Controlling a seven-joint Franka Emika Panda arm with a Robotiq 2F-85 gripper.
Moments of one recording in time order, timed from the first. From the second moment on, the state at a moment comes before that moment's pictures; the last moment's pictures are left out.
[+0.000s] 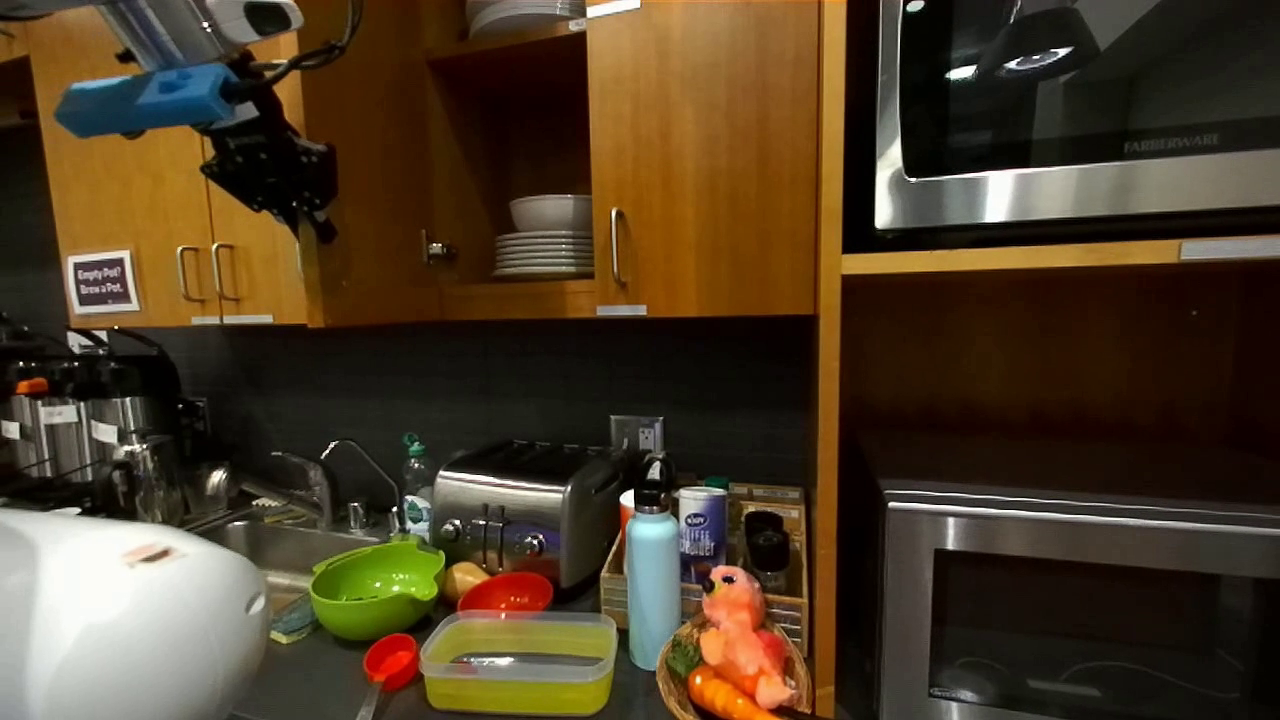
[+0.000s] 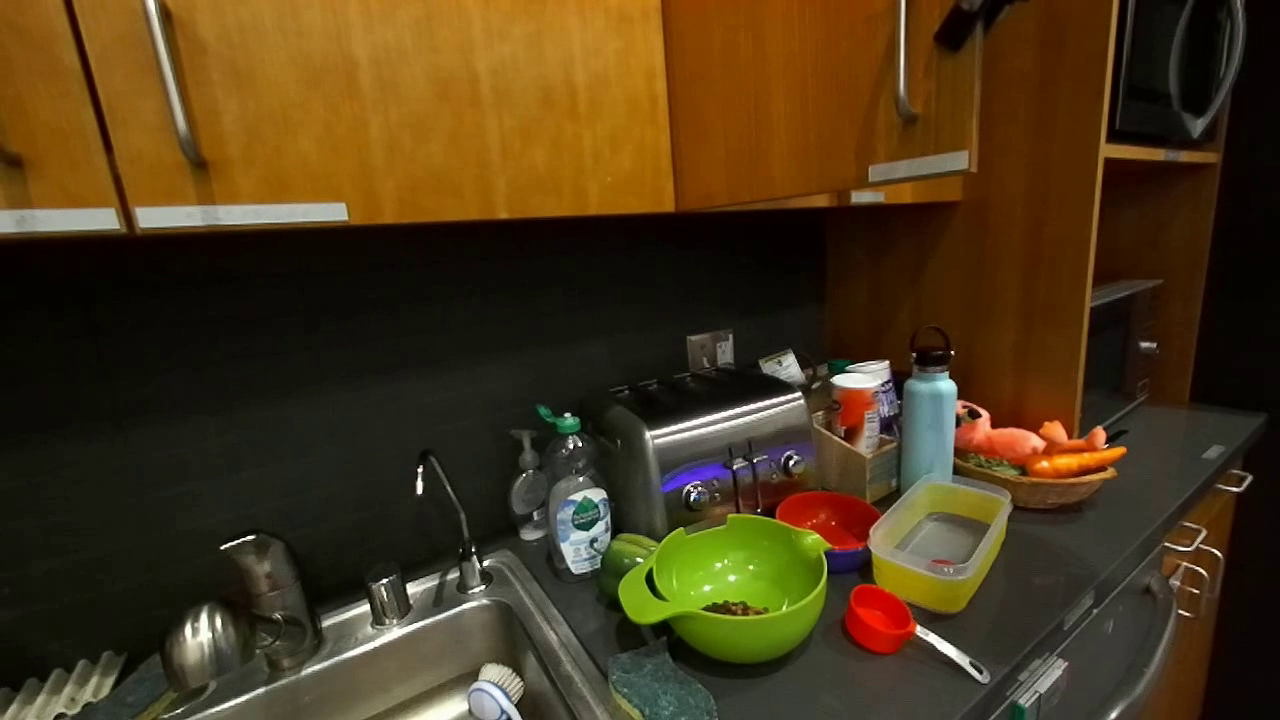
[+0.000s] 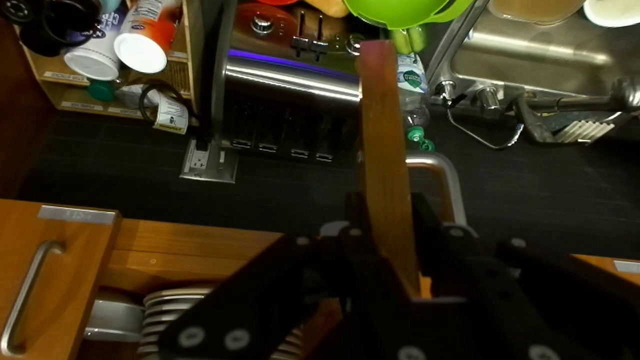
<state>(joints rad) 0.22 -1.15 0.22 -2.40 0.13 1.96 0.05</state>
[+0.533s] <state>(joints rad) 0.24 -1.13 0.13 -2.39 0.13 1.95 -0.07</state>
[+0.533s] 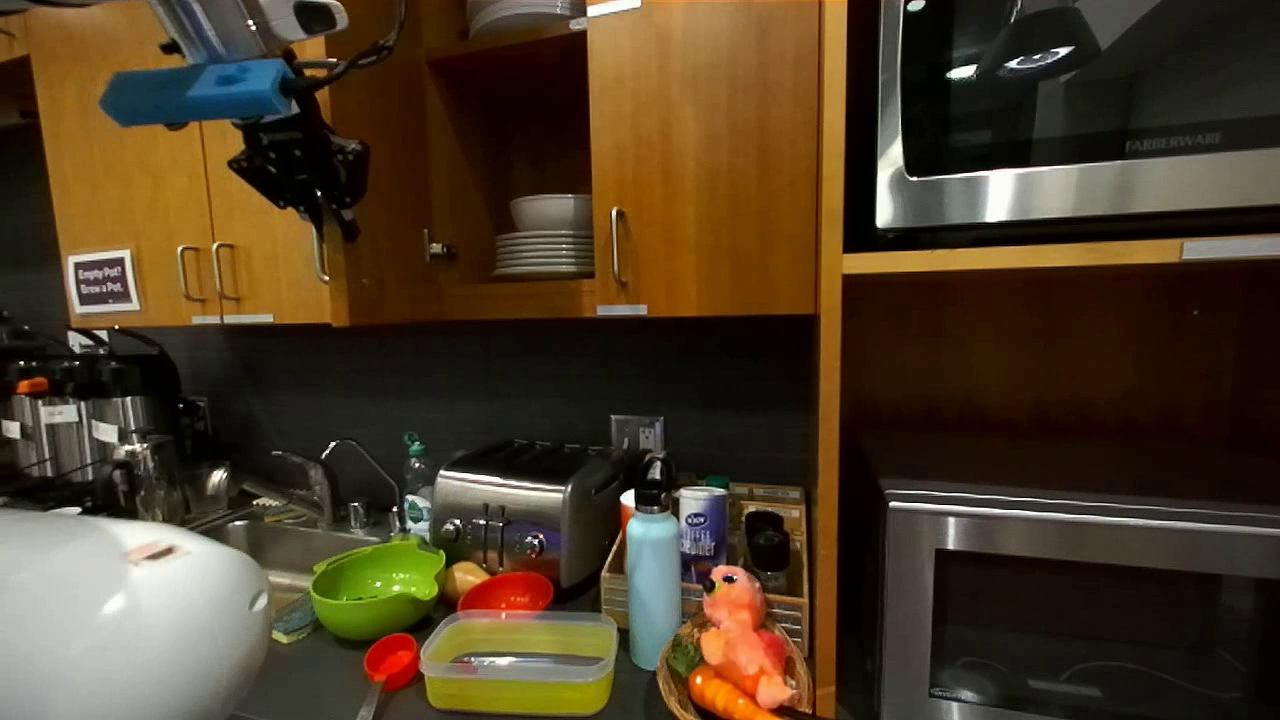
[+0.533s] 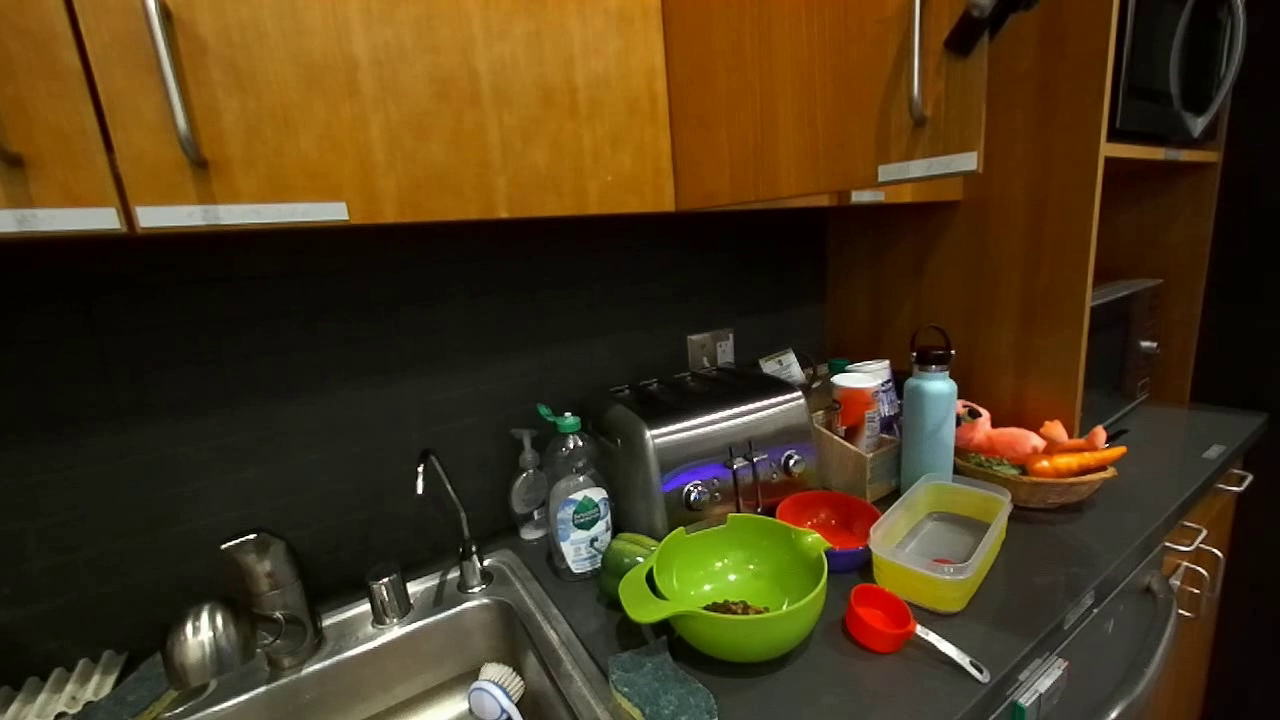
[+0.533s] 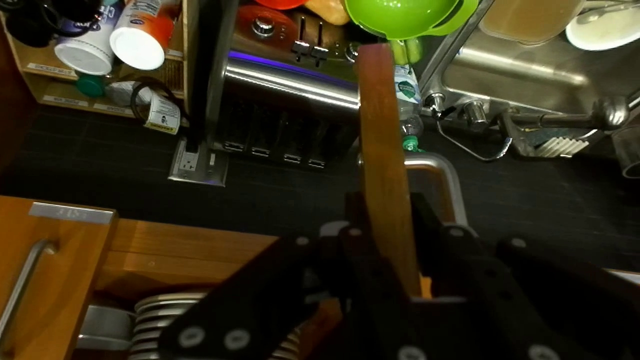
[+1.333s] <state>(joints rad) 0.25 -1.04 0.01 -2.33 0.14 1.88 -0.25</state>
